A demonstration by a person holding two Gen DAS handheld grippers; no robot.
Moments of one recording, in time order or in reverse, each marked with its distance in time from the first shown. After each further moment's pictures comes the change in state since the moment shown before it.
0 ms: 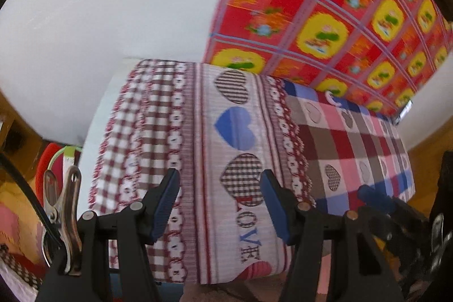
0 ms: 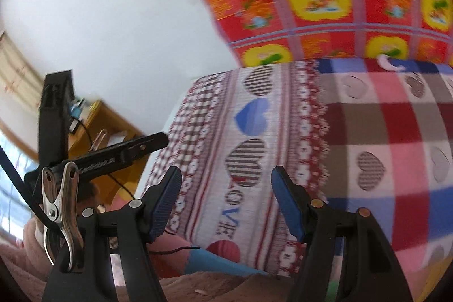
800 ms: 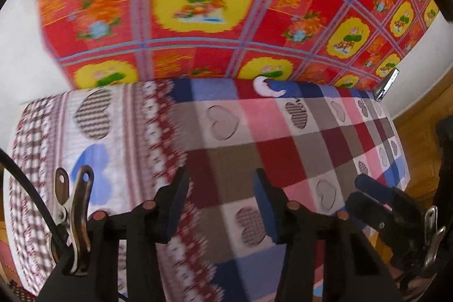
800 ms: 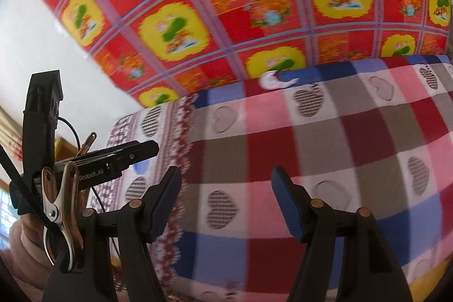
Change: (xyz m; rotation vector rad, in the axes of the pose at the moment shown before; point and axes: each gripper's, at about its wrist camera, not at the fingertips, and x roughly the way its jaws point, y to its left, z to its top) left arm 0.118 -0.197 0.064 0.155 0.087 -0.068; right arm -0.055 -0.190 0.056 0.116 -0.050 -0.159
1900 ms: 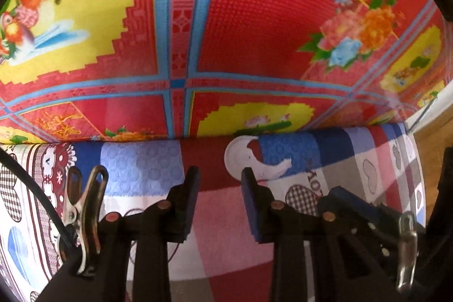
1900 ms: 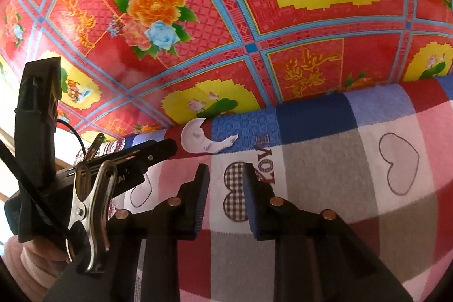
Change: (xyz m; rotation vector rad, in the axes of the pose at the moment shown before) left arm 0.159 -0.058 0.106 -0.042 0.008 0.043; right arm 0.117 -0.117 0.103 0.033 0.057 0.023
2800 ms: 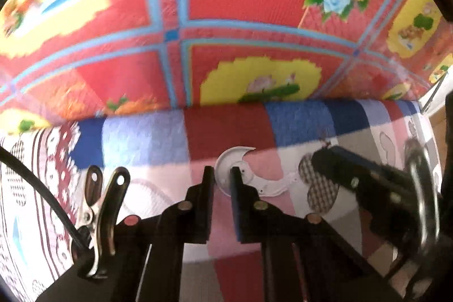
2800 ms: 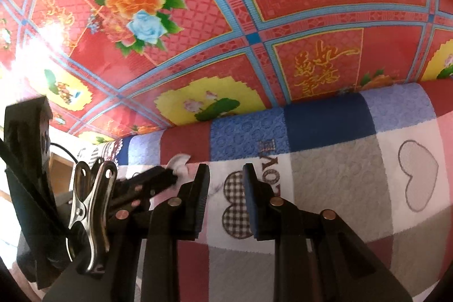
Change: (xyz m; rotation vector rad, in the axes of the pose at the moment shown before) left arm 0.020 -0.027 -0.021 0.056 0.046 0.090; right arm 0.023 0.001 0.006 0.003 0.043 0.037
